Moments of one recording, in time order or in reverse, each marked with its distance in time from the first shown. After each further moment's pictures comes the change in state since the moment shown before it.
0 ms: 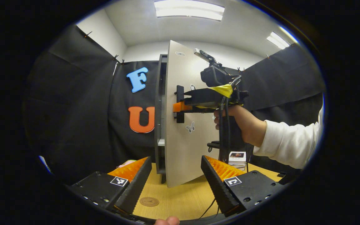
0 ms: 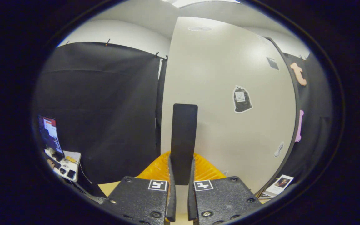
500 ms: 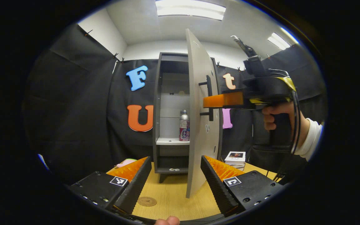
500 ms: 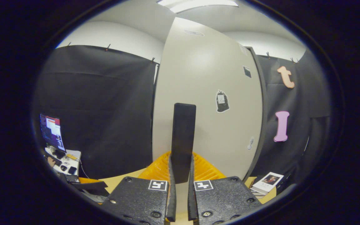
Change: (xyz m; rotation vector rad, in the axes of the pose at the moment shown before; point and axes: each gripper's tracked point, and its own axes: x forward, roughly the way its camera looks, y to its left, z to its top) left arm 0.013 -0.011 -0.004 -0.007 0.004 -0.025; right arm -0.086 -0.030 -0.006 0.019 -0.025 -0.065
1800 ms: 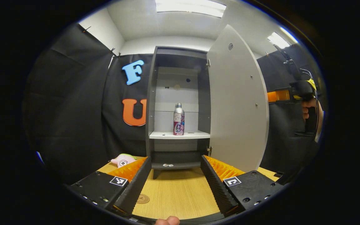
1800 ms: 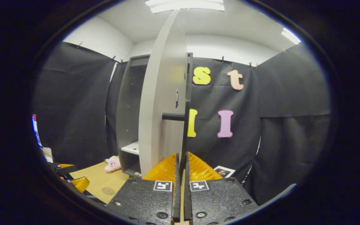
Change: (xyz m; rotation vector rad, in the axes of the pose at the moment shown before) left arm 0.006 -0.014 -0.021 -0.013 0.039 -0.015; right arm -0.103 -0.144 -0.011 0.020 -0.003 -0.415
